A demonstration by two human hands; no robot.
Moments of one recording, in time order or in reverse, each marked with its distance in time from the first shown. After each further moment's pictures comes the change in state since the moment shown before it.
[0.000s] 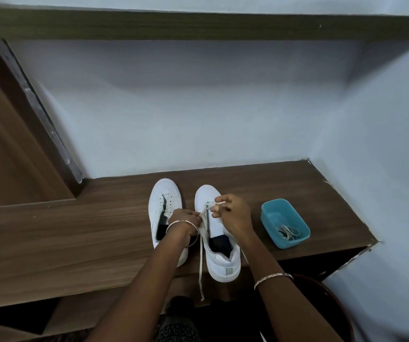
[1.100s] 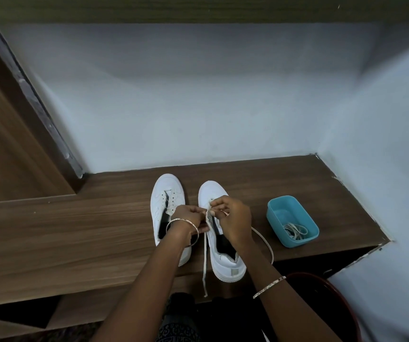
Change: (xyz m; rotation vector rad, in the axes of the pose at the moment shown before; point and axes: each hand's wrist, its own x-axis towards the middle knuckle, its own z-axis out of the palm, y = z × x) left_hand -0.032 0.022 -0.008 -0.189 -0.141 -0.036; right_hand -0.001 0.023 0.016 -0.290 0.055 -0.319
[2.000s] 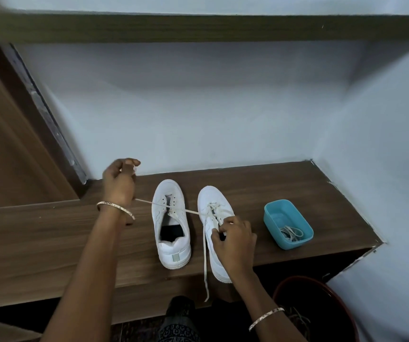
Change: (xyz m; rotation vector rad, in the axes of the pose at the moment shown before) left_hand -0.049 0.088 -0.112 -0.103 0.385 0.596; right_hand -0.057 -0.009 -0.002 -0.435 0.075 0.089
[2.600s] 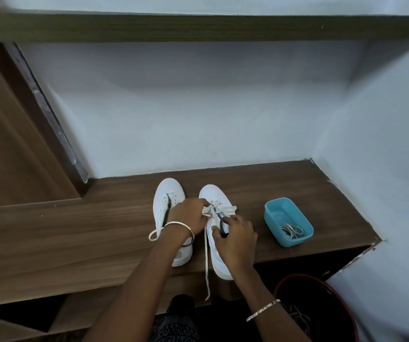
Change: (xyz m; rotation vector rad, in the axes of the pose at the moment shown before) left_hand -0.047 -0.072 0.084 1.159 -0.703 0.354; right_hand -0.002 -0.002 0.000 0.041 -0.001 0.073
